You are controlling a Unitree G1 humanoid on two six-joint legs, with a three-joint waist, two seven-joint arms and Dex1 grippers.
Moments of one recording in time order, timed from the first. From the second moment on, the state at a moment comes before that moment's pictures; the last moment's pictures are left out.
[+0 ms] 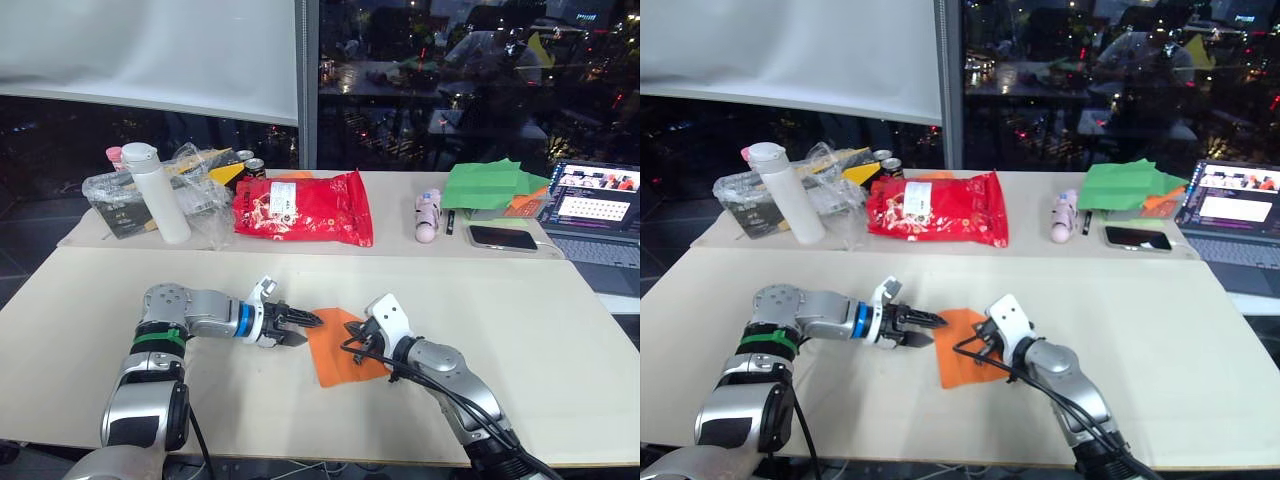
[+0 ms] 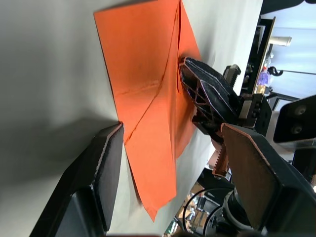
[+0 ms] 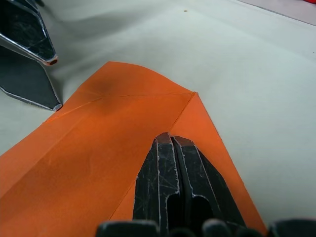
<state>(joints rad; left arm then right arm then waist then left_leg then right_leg) -0.81 0.41 0.16 0.72 -1.42 1.59 0.12 -0.25 -0.28 0.23 -0.09 0.08 0.47 0.51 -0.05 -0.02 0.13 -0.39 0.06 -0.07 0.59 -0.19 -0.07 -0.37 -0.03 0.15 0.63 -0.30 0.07</state>
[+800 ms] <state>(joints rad) -0.72 0.62 -0.20 0.56 -1.80 1.60 0.14 -0.27 -0.28 0.23 -0.08 0.06 0.47 0.51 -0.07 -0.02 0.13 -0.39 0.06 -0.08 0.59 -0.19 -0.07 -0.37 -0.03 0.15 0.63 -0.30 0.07</state>
